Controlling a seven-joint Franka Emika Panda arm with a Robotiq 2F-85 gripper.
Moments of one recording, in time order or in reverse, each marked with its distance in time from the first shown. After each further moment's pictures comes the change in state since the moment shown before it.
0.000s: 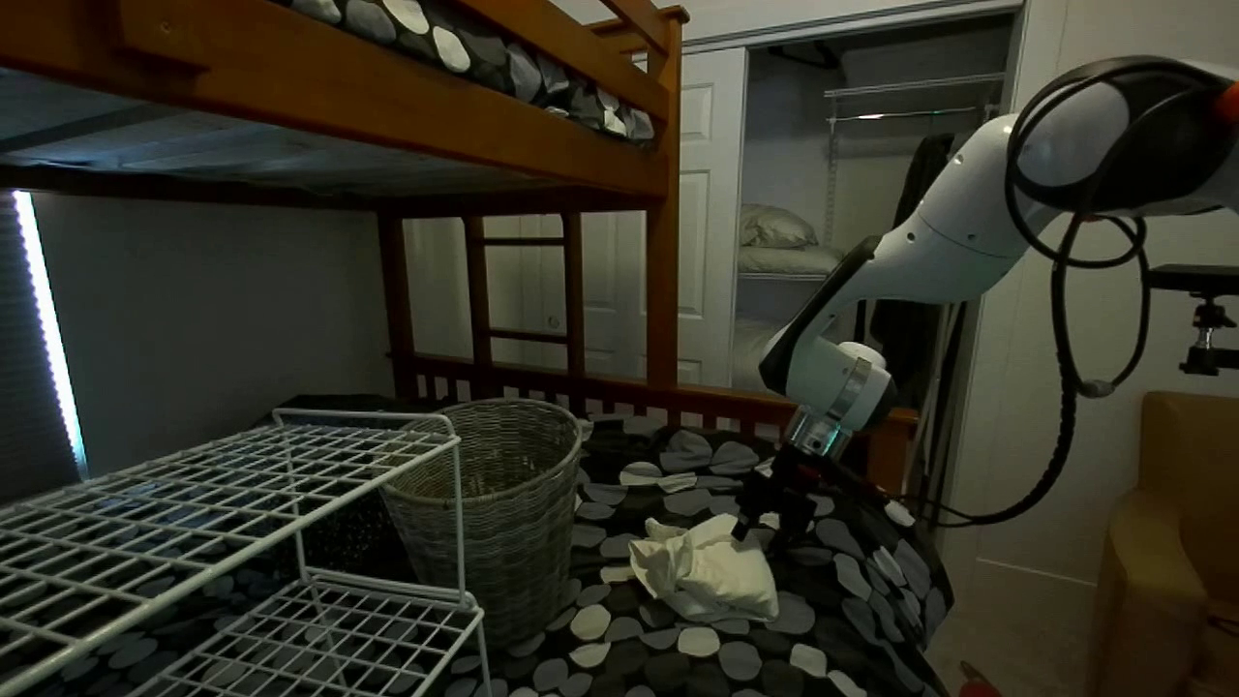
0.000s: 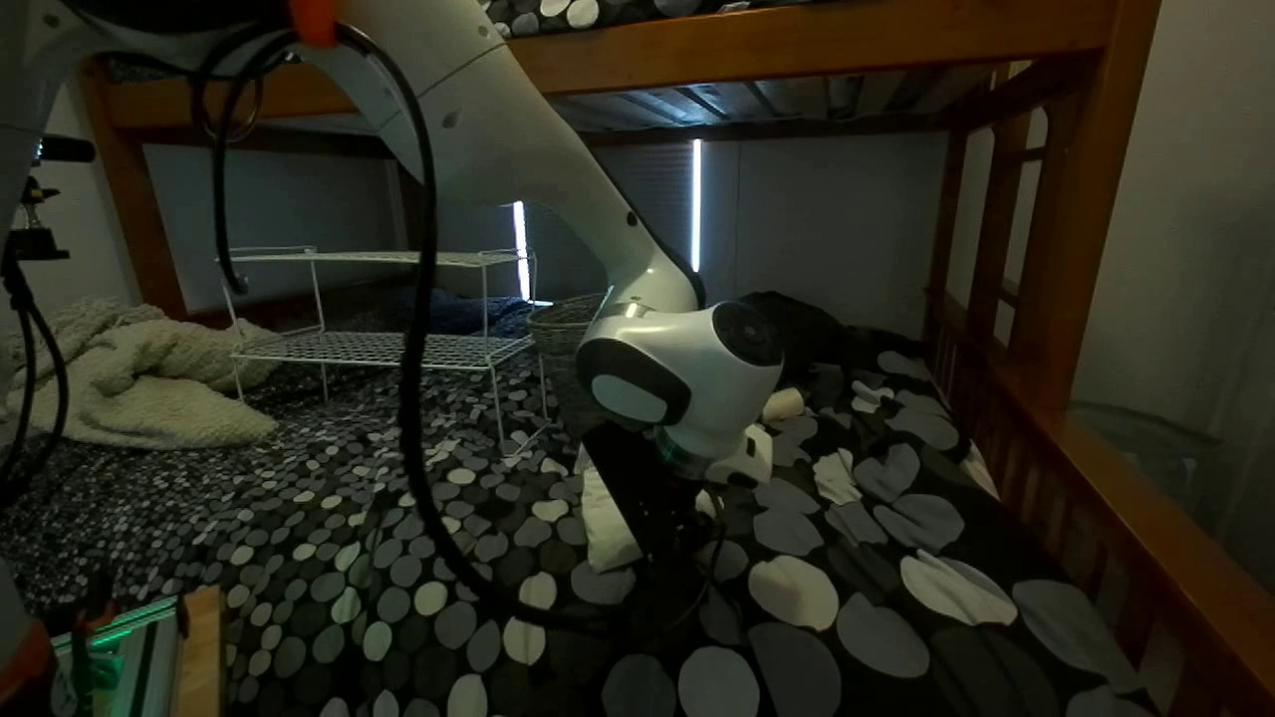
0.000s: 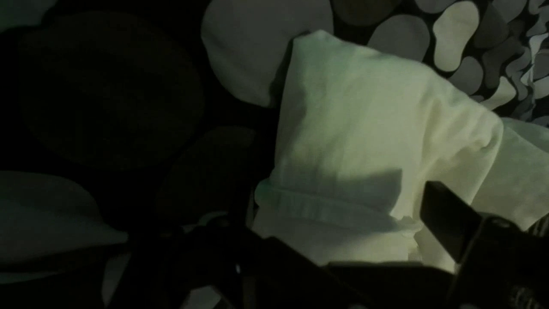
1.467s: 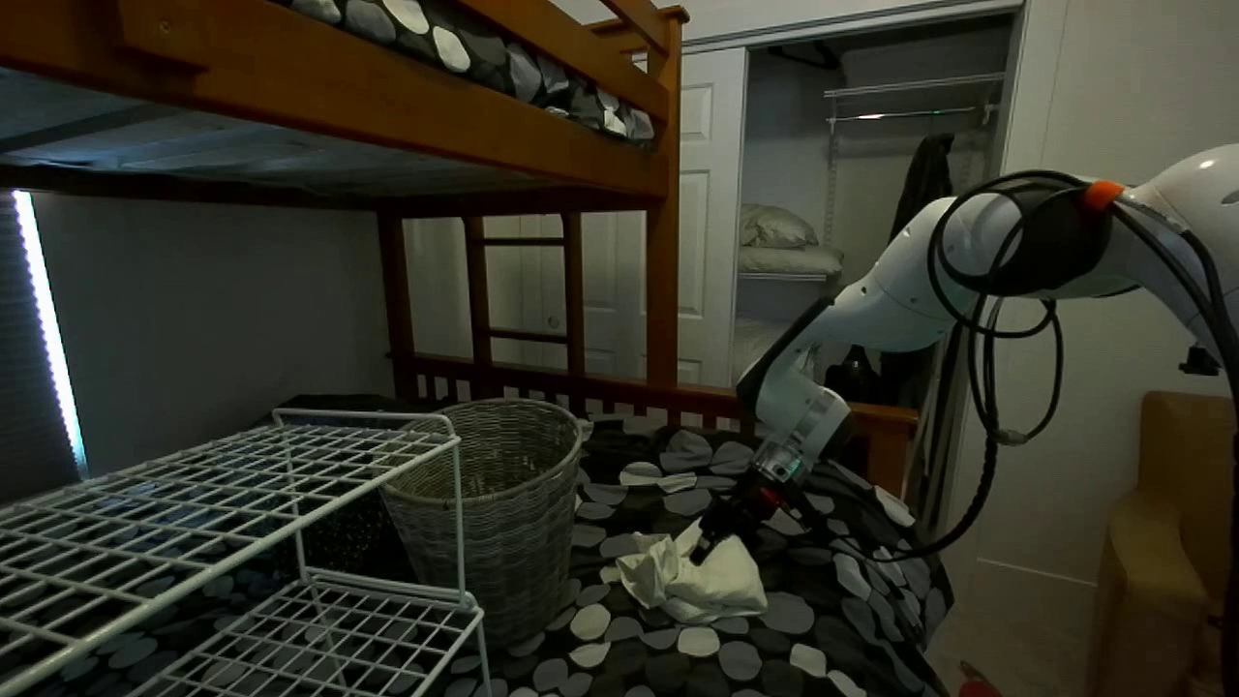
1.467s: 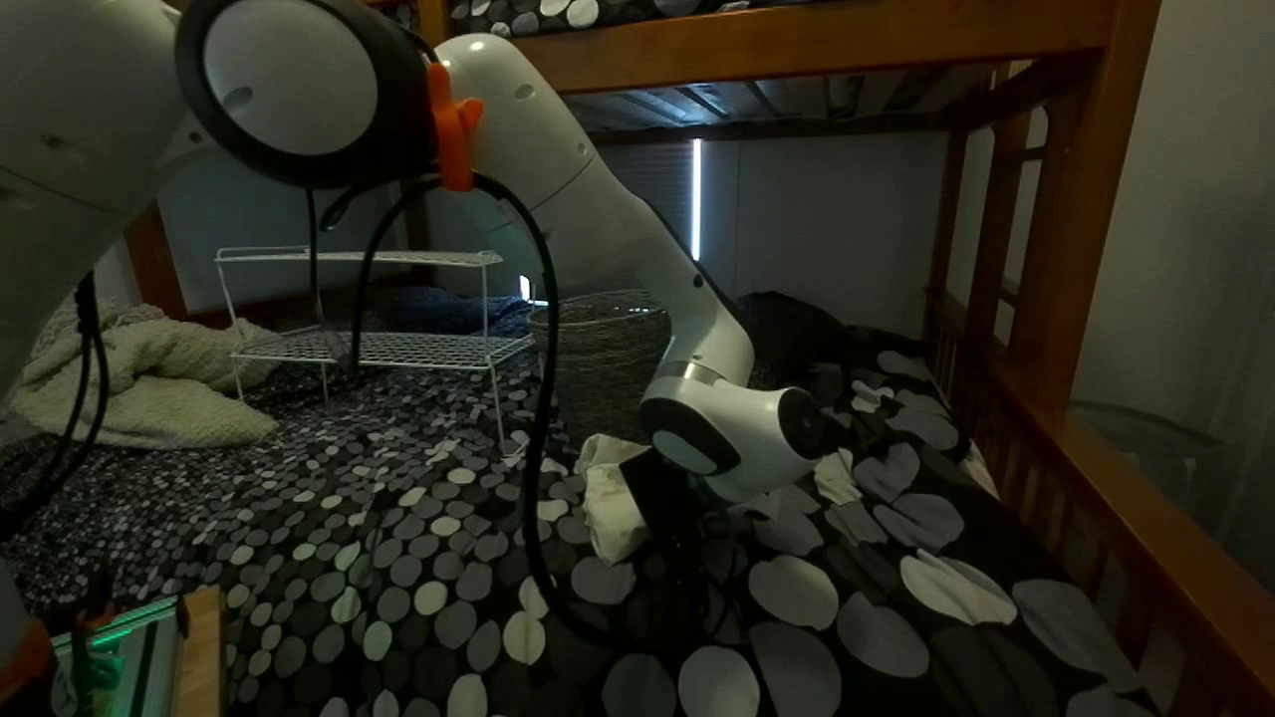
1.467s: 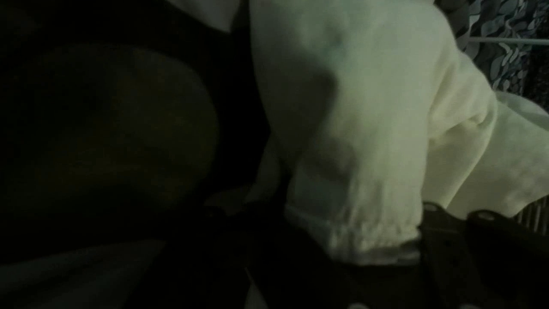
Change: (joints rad) arm -0.049 0.283 0.061 0.303 0.113 -0.232 -0.107
